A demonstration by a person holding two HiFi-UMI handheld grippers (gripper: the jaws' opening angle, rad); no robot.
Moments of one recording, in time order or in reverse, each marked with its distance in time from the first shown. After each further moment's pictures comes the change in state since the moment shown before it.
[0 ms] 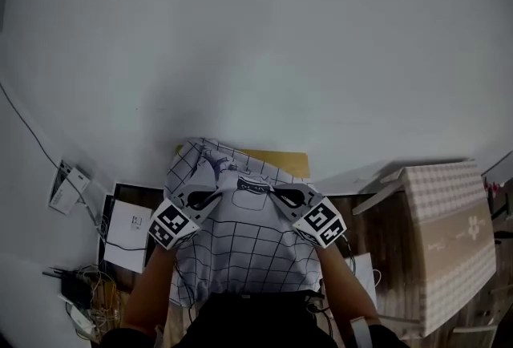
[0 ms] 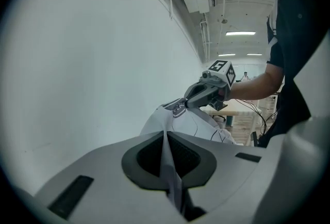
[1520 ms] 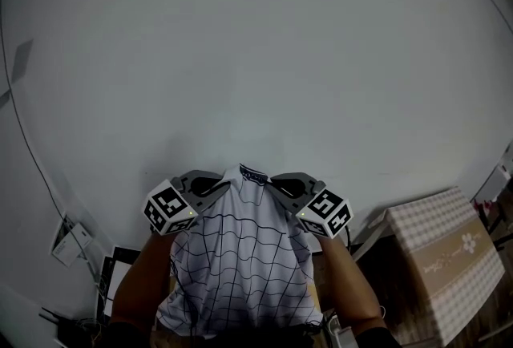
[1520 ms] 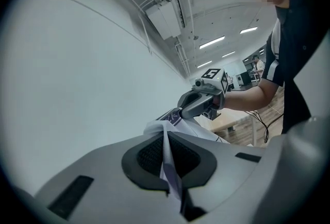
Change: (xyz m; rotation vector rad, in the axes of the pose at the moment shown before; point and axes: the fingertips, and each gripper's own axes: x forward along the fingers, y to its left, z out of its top) left arm -0.064 0.026 0.211 0.295 -0.259 -0.067; right arm -0.065 -0.020 0.207 -0.235 -0.186 -0.123
